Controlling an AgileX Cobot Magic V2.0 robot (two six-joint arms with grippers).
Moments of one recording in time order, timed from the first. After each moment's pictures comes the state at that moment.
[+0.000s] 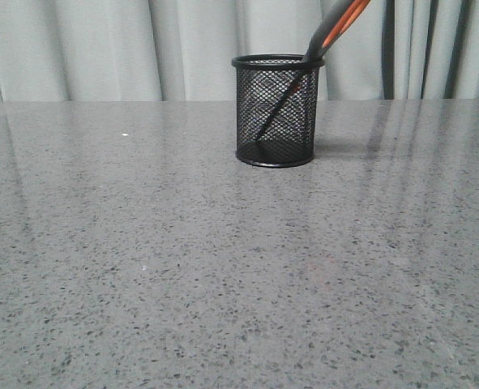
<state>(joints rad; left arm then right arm) -0.11 0.02 -0.04 -0.18 0.08 0.19 0.28 0.08 -0.25 0.39 0.29 -0.26</state>
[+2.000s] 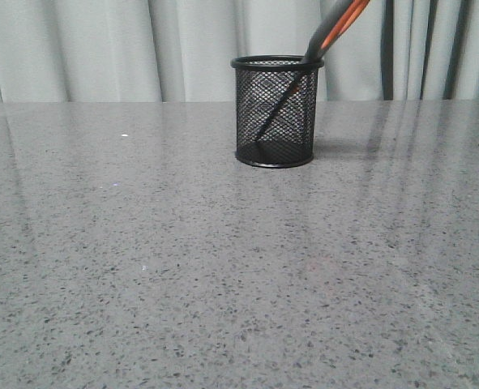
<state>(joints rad) -0.09 0.00 0.00 -0.07 0.15 0.03 0.06 -0.01 0.01 0.11 0.15 -0.14</state>
